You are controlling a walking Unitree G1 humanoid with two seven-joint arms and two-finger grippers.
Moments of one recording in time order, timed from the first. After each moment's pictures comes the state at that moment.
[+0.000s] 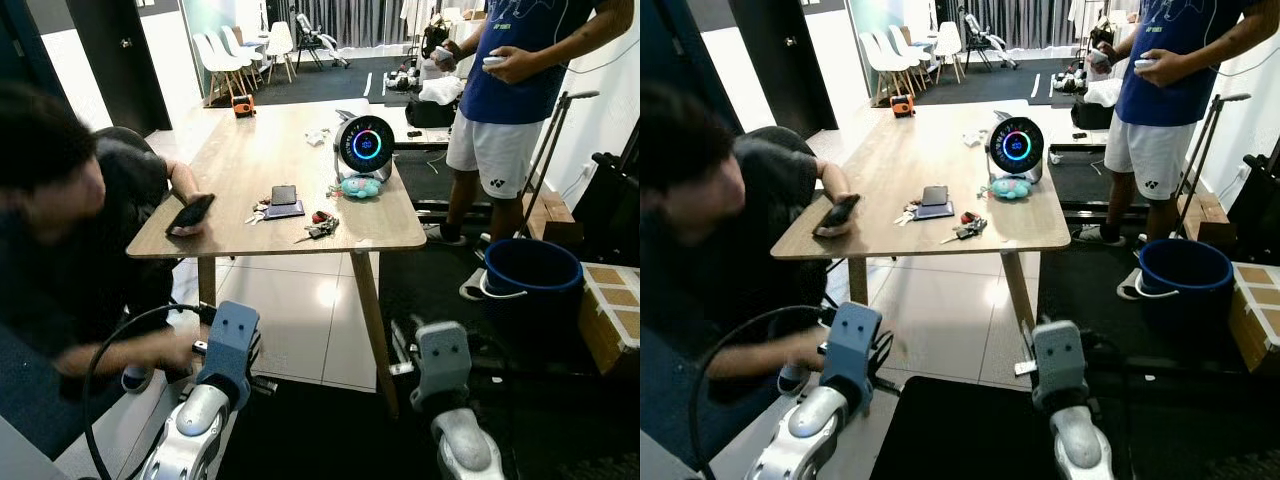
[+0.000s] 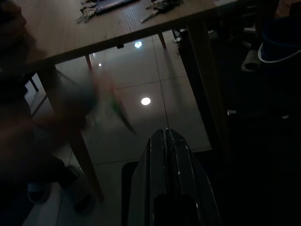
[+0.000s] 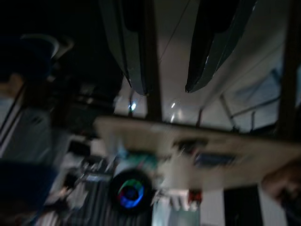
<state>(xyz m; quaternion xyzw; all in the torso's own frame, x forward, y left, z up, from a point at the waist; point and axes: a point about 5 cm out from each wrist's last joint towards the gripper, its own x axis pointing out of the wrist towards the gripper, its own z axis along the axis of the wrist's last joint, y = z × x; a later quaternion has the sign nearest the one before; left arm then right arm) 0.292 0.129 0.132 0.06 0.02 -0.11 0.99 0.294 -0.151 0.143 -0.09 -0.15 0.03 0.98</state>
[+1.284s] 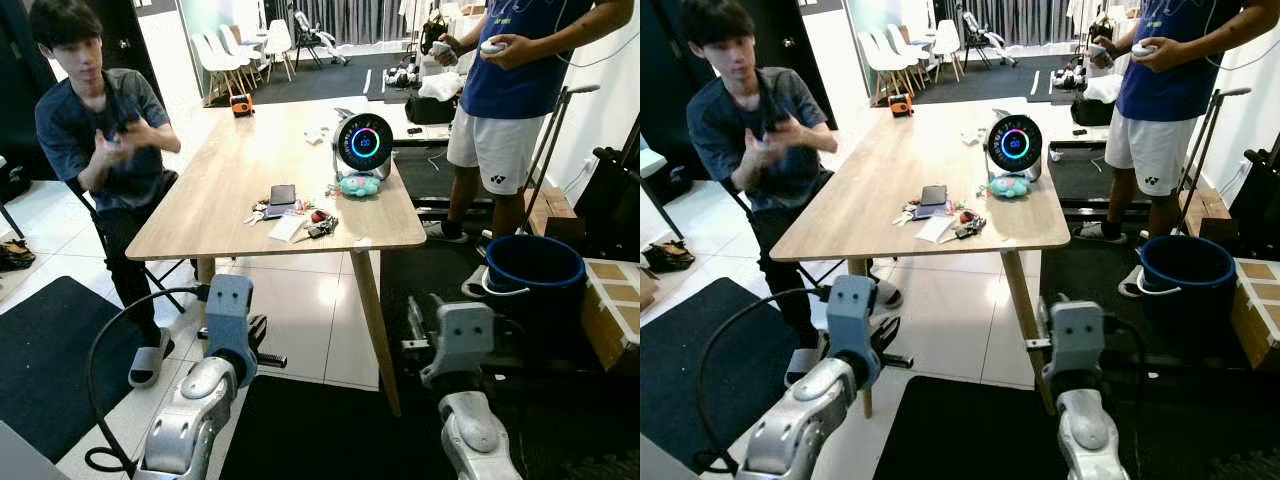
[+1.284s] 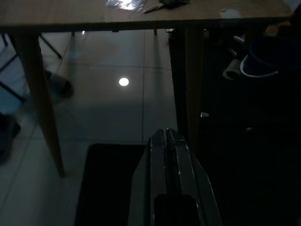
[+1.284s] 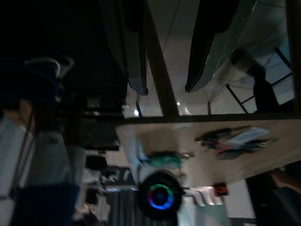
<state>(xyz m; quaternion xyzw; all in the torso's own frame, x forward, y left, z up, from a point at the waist) 0.306 0.124 0.153 -0.07 0.08 -0.11 0.99 0.293 -0.166 0.143 -0.02 -0.12 -0.03 0.99</state>
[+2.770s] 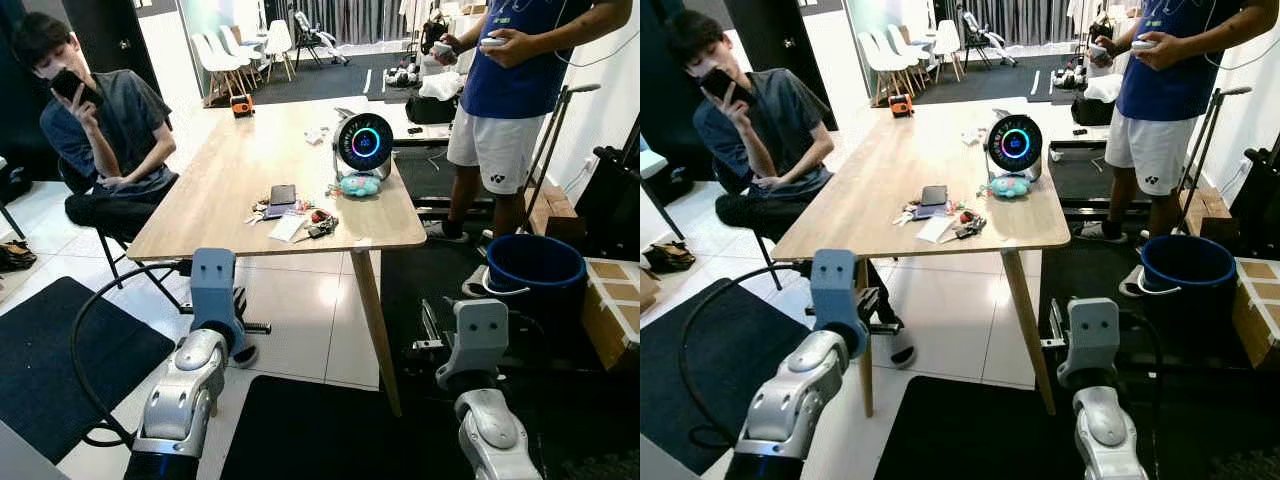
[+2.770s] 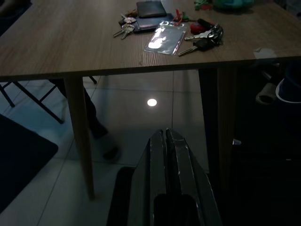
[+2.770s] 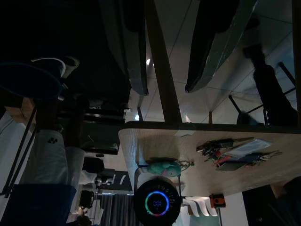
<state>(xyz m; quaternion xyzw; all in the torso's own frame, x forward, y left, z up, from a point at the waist) 0.326 0.140 0.179 -0.02 0.03 -0.04 1.00 0.293 -0.169 0.146 -0.06 -0.11 0.00 0.99</state>
